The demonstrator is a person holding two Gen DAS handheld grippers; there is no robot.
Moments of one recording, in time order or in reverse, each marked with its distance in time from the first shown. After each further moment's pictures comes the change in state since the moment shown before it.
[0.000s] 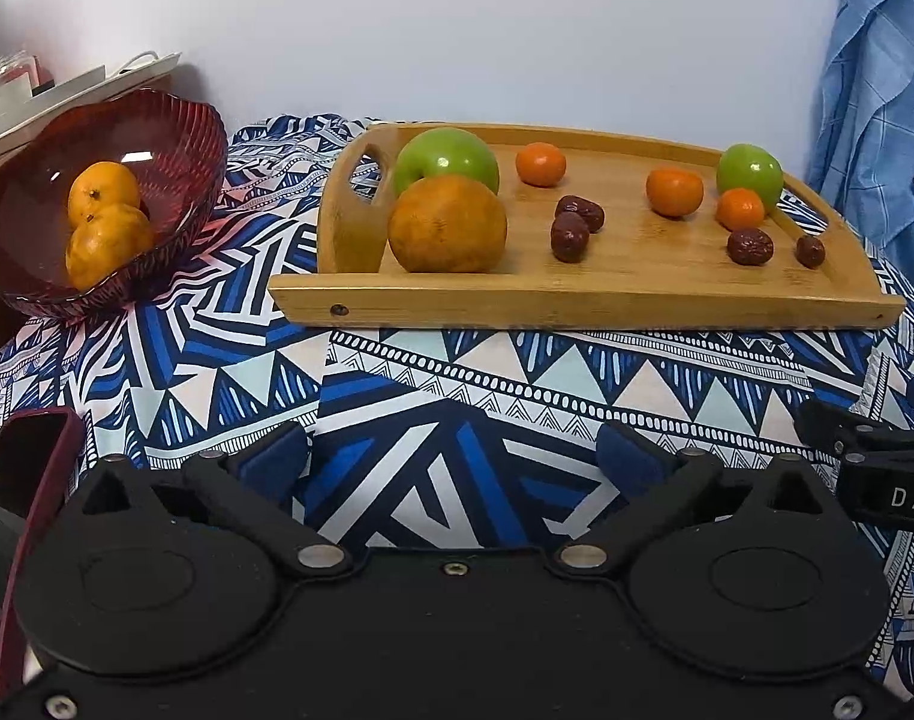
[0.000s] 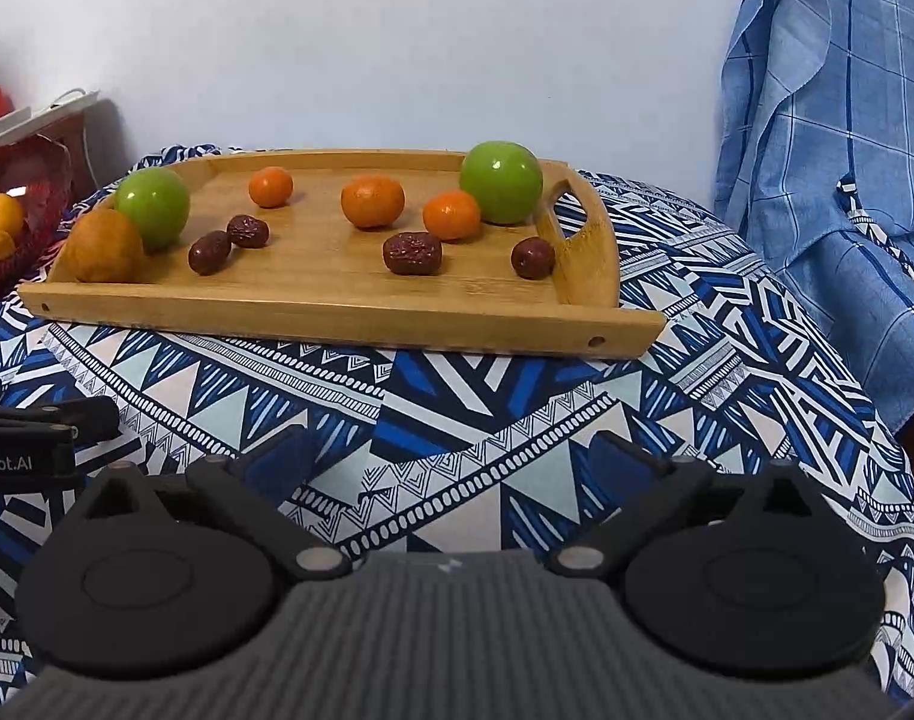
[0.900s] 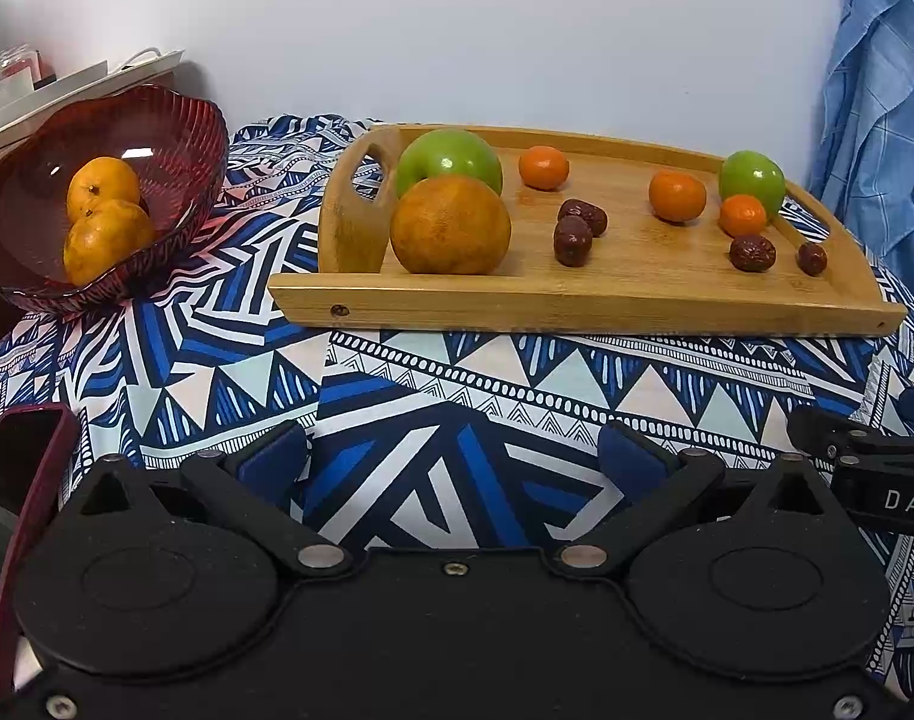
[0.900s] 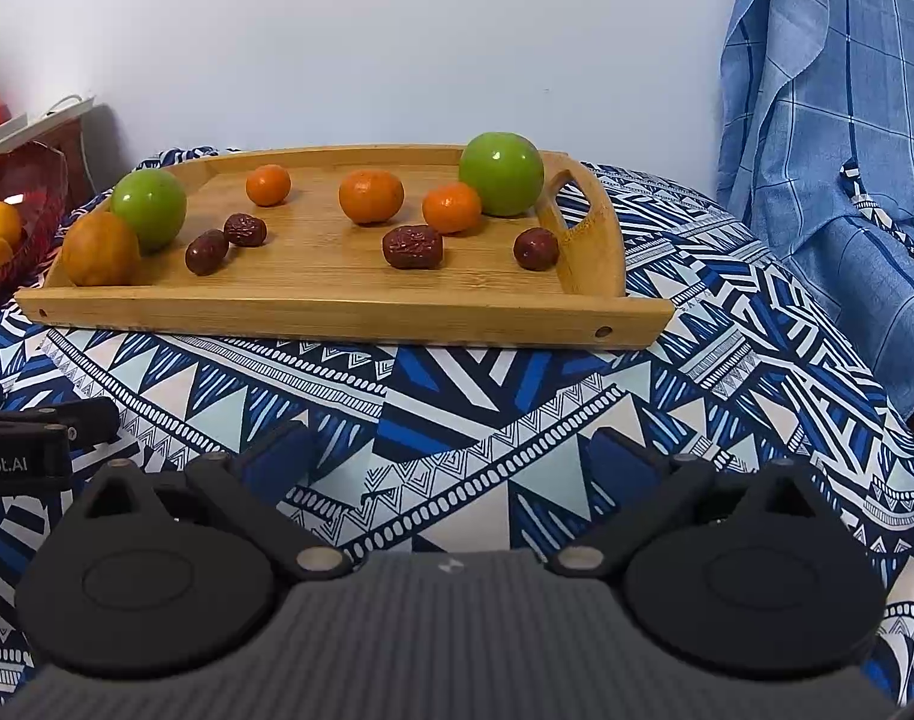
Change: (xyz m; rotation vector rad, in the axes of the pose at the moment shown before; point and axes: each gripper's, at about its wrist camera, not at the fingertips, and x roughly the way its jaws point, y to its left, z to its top) left arm 0.002 0.001 0.001 -0.013 -0.005 -0.004; right arm 0.006 -0.002 -0.002 0.023 0.006 0.014
